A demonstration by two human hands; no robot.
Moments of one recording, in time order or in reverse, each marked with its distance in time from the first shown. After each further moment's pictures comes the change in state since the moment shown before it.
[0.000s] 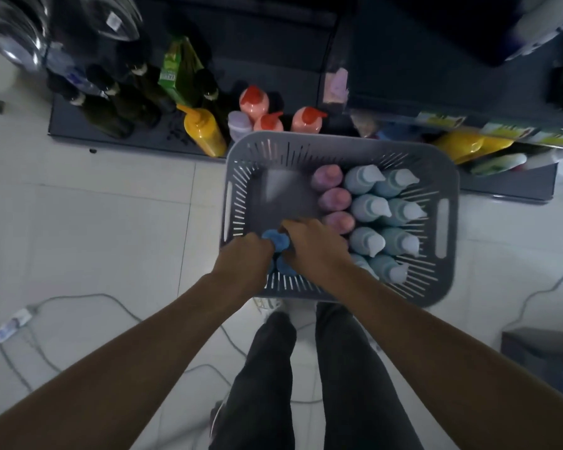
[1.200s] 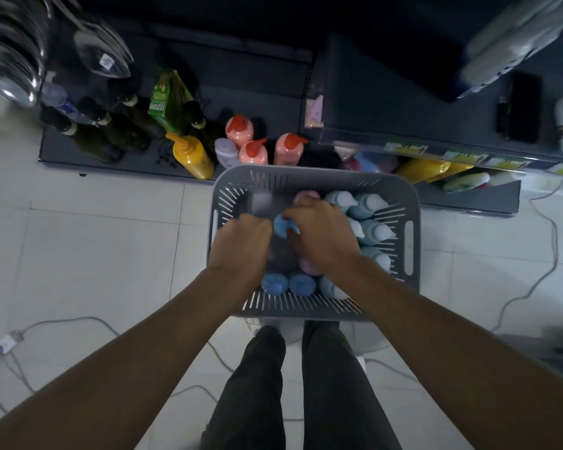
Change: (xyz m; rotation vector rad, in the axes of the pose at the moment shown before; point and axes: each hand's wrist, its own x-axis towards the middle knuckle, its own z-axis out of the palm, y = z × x) left_hand -0.009 0.037 -0.085 0.120 0.243 -0.093; right_hand 0.007 0.013 -0.076 -0.140 0.271 -0.084
